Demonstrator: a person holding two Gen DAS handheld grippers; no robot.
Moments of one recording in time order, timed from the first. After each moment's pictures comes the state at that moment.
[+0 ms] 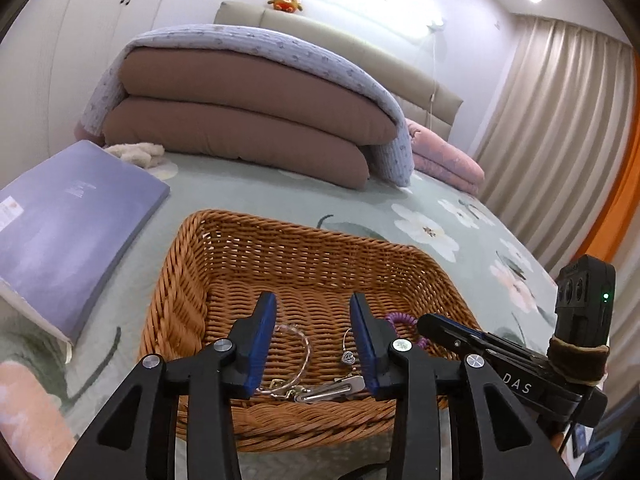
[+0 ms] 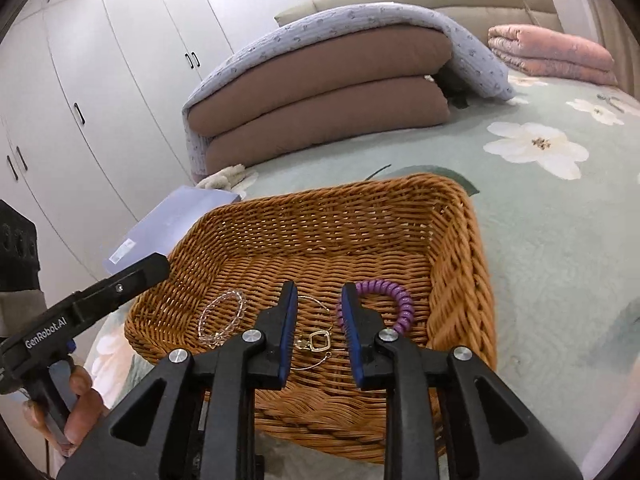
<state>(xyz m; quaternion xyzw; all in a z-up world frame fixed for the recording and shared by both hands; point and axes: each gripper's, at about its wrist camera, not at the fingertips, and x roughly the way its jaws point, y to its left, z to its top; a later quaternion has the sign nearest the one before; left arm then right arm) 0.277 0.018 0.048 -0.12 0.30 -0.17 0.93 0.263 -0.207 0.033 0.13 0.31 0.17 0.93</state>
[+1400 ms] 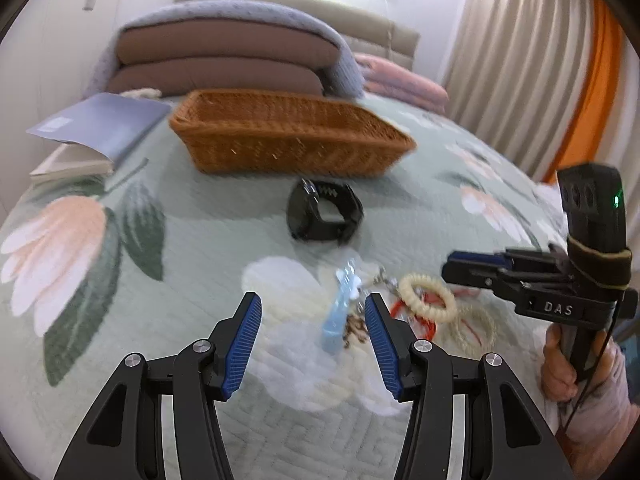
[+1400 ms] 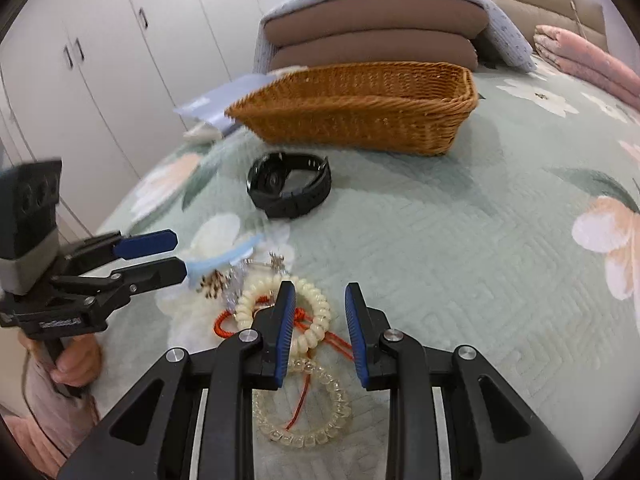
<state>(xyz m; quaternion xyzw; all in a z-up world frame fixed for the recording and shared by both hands) 0.074 0.014 -0.014 -0.02 0.37 -0.22 0.90 0.064 -0.198 -0.017 0.01 0.38 0.24 0.89</state>
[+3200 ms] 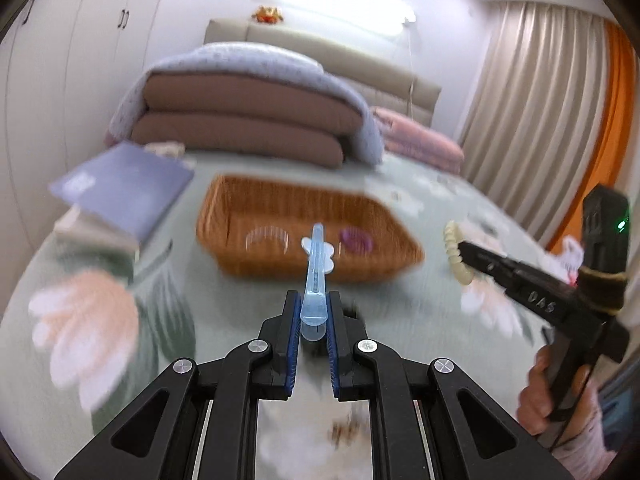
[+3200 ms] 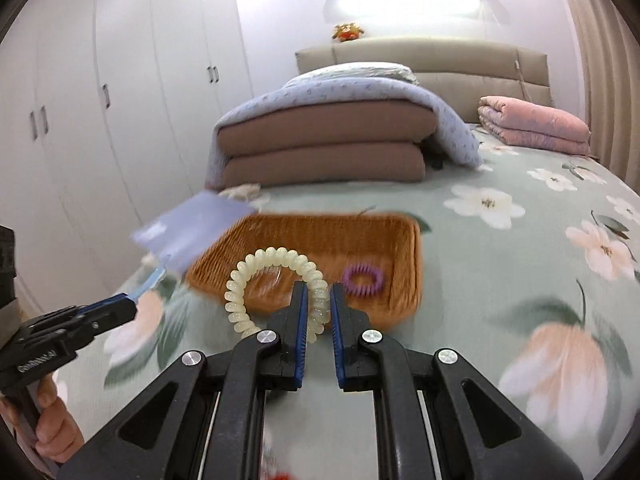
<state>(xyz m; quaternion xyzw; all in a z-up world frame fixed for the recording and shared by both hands) 0.111 0.034 0.079 -0.09 0.28 -0.17 0.94 0.127 -0.202 0.104 0.05 0.25 0.13 0.96</state>
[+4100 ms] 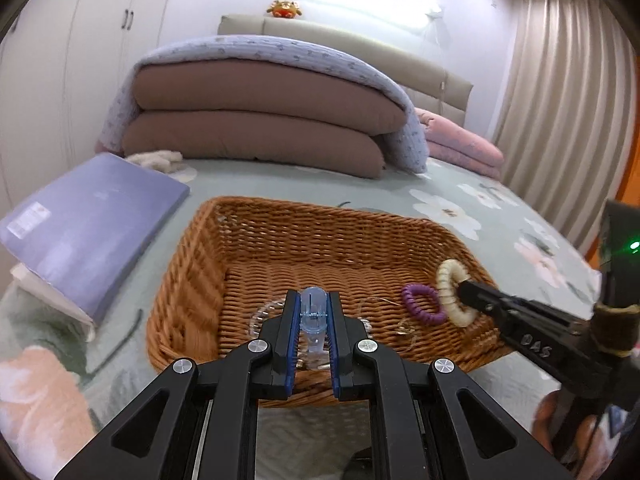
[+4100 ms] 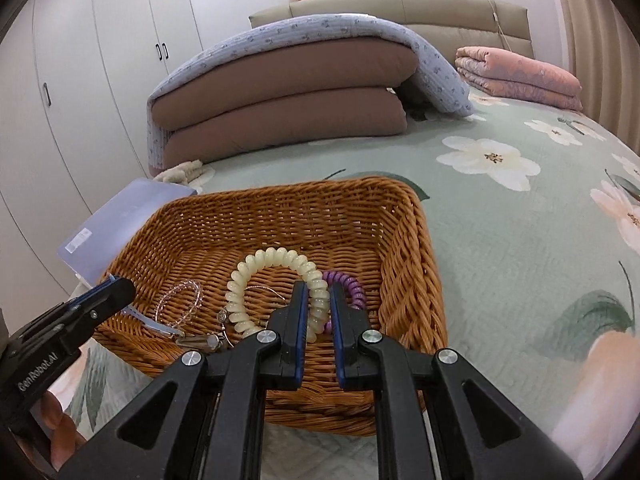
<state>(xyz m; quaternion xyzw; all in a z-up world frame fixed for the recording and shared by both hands) 0.253 0.002 0.034 -0.07 0.29 -0.13 0.94 0.247 -0.203 0.033 0.08 0.32 0.08 0.94</state>
